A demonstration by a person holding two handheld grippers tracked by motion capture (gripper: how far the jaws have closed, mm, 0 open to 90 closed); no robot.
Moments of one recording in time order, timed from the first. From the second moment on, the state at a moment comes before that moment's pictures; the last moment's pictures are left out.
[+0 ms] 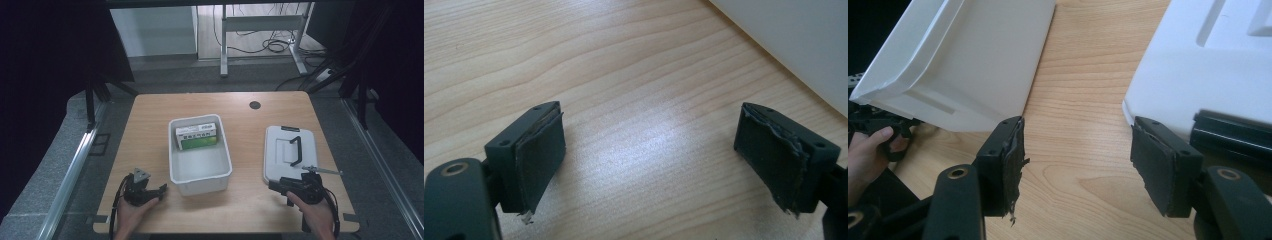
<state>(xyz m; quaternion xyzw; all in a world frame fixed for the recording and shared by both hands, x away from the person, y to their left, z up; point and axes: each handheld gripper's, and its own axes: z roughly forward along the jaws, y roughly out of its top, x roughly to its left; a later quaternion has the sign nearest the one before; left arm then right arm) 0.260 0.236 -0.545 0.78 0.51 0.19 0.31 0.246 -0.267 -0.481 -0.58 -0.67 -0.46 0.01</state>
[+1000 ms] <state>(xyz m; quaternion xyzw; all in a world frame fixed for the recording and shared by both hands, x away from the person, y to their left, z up) 0.256 0.239 -0.545 0.78 0.51 0.19 0.32 0.248 -0.242 -0.464 -0.57 -0.71 -0.41 -0.02</state>
